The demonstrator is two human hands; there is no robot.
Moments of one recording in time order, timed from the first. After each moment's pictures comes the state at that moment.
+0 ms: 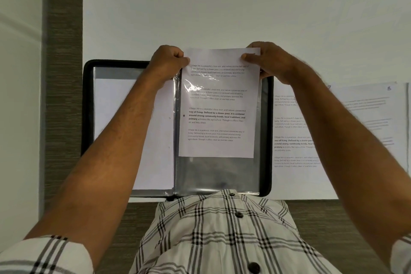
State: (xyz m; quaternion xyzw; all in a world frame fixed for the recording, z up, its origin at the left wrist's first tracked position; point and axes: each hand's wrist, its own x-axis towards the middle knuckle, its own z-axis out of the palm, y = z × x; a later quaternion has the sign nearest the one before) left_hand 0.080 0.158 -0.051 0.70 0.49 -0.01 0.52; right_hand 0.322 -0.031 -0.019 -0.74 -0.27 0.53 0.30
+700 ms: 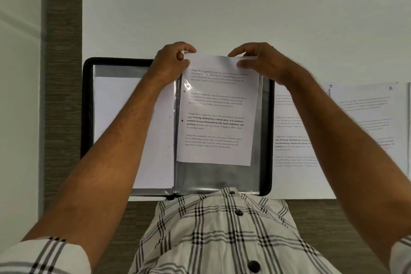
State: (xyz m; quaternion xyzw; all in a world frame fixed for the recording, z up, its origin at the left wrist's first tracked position) left_hand 0.076 0.150 -0.044 0.78 0.41 0.01 0.47; right_hand 0.310 -0.026 -0.019 -0.74 -0.37 0.49 0.27
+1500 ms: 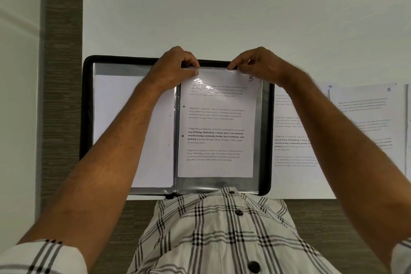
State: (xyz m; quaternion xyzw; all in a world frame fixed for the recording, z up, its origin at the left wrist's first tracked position) left_hand 0.066 0.142 -0.044 0.85 0.32 -0.03 0.42; right_hand 0.306 -0.030 -0.023 -0.73 -0.42 0.49 0.24
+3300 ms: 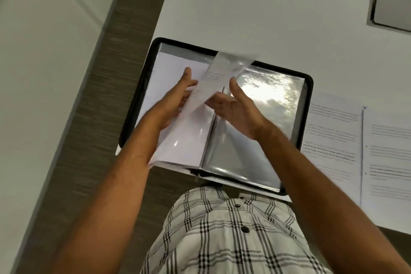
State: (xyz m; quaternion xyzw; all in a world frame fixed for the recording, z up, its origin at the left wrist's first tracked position) left_hand -0.101 0.057 0.010 0.49 0.52 0.02 0.70; right_hand 0.080 -0.060 0.014 -0.50 -0.27 0.73 0.39
